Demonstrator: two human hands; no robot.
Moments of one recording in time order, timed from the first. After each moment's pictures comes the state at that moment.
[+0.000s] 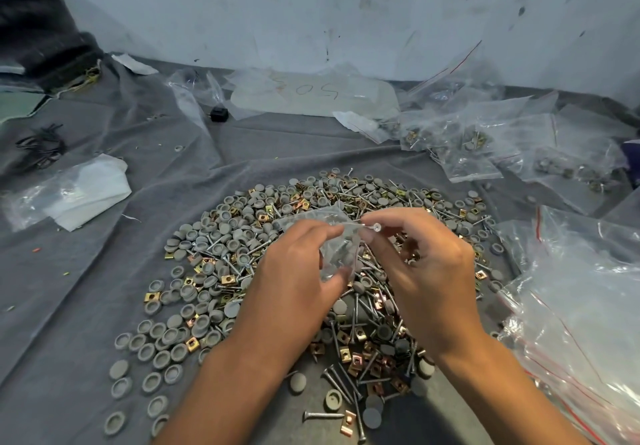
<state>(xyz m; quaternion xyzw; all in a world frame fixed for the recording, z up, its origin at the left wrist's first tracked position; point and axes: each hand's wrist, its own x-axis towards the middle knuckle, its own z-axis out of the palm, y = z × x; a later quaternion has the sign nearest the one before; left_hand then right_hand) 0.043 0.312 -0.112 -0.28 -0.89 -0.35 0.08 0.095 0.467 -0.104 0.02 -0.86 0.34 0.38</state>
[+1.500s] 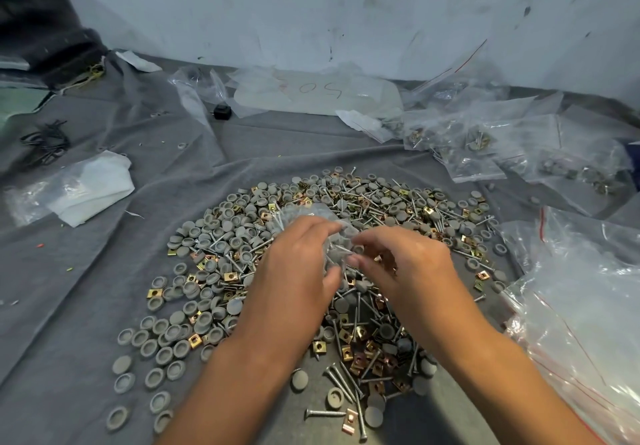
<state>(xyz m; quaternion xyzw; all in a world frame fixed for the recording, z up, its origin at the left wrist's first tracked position) 0.046 0.312 -0.107 -0.27 -0.91 -0.31 0.09 0.092 0.475 -0.115 0.03 -0.94 0.28 0.21</state>
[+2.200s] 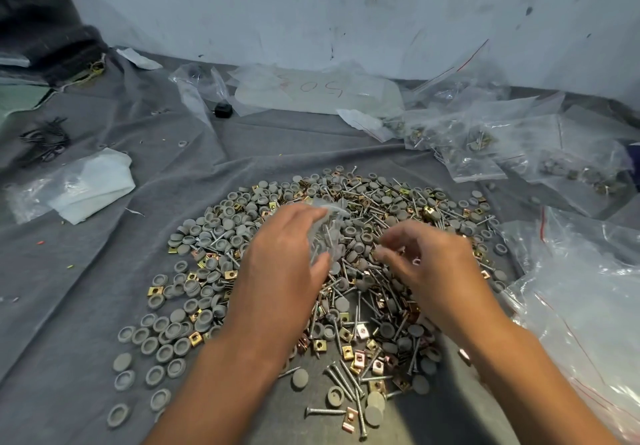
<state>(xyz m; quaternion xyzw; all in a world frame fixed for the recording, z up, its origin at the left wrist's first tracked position) 0.045 0.306 -0.100 -0.24 -0.91 -0.32 0.13 0.093 0.495 -0.113 -0.08 -0.94 0.31 0.14</state>
